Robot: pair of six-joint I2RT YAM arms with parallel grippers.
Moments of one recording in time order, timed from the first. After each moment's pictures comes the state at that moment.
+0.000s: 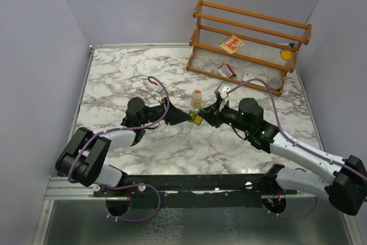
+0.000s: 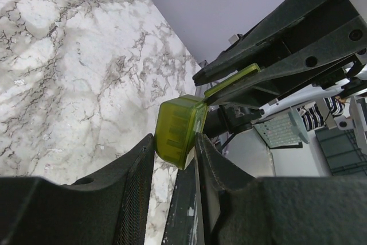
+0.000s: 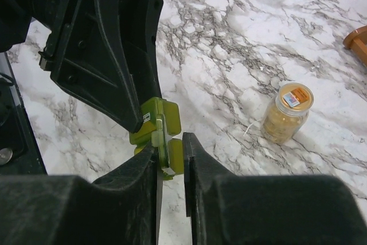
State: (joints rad) left arm -0.45 1.42 0.44 1.02 0.86 -0.94; right arm 0.77 1.03 0.62 0.24 -0.23 0.06
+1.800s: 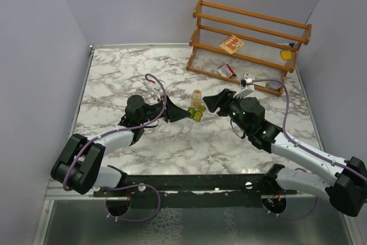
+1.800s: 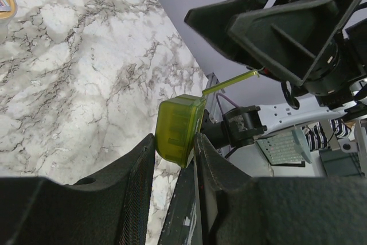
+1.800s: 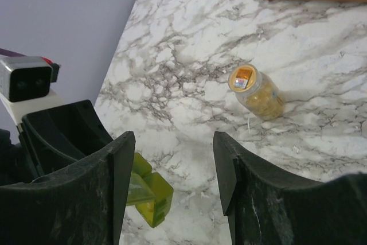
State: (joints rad) left arm -0.45 1.34 0.46 0.85 0.80 -0.94; right arm 0.77 1.02 0.65 0.23 0.26 0.70
